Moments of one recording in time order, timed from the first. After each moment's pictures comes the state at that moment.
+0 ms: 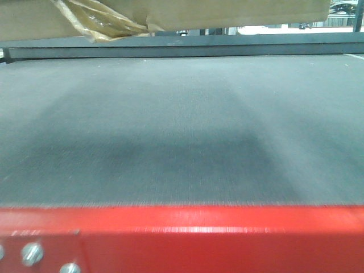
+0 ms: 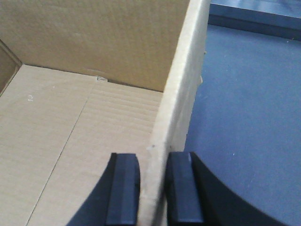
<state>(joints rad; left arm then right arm) -0.50 1.31 -1.71 0.53 1.19 -0.34 0.47 1.43 -1.82 0.00 0.96 0.07</state>
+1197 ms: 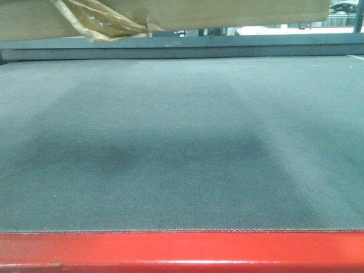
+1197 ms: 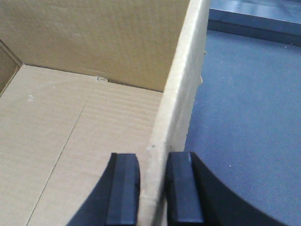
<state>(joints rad) -0.50 1.31 -1.71 0.53 1.19 -0.34 0.47 1.43 -1.82 0.00 0.96 0.07</state>
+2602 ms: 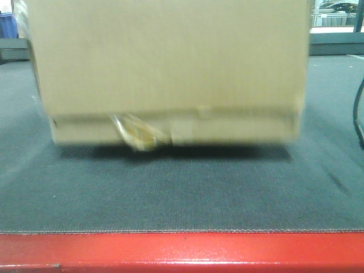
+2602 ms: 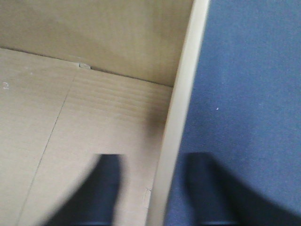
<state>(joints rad) -0.29 1.75 -1.71 0.30 0.87 -0.32 0.32 1.83 -1.82 0.04 0.92 0.07</state>
